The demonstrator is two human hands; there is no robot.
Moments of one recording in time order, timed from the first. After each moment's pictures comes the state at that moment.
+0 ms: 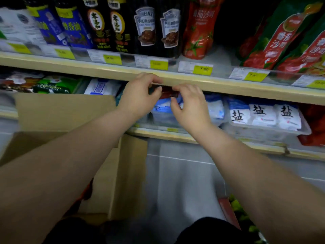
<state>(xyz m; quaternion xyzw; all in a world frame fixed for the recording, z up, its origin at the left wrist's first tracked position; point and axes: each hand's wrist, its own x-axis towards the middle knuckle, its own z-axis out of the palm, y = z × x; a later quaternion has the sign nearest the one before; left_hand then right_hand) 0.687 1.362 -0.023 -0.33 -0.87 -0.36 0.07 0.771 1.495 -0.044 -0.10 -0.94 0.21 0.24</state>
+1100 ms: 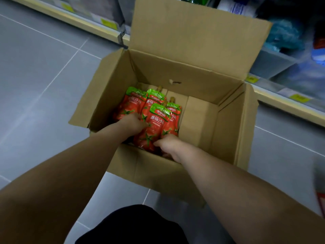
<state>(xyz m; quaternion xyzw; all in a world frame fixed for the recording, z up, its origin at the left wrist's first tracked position) 0.688 0.954 -0.246 0.07 -0.90 -0.24 -0.36 0.756 1.077 -0.272 -0.31 -0.71 0.51 -0.38</state>
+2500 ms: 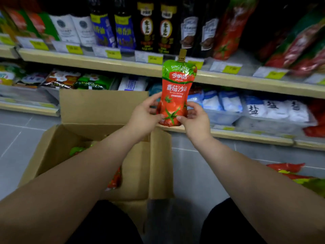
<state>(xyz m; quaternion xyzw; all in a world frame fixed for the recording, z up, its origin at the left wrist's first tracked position) 0.714 1.226 -0.035 -0.19 -0.75 -0.61 -0.20 0.781 1.359 -0.062 -0.32 -0.74 0.56 0.19</state>
